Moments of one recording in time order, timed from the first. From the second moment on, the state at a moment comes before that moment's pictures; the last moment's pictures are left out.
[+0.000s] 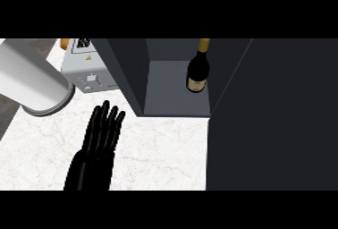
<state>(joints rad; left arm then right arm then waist) -0.10 0.46 -0.74 -1.91 0.70 0.66 -0.47 0.03 -0.14 -0.04 -2.32 -0.25 0.37 0.41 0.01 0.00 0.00</state>
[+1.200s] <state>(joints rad) 0.58 0.79 -0.31 -2.24 0.84 0.37 -0.67 0.05 -0.04 0.55 -2.40 -0.17 0.34 0.65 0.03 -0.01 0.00</state>
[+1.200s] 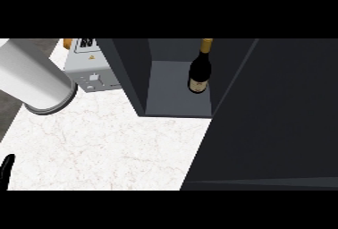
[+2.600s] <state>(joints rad) 0.80 0.82 0.14 -2.22 1.04 -0.04 -0.55 -0.86 -0.01 0.46 -1.62 -0.01 -0.12 0.53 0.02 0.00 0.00</state>
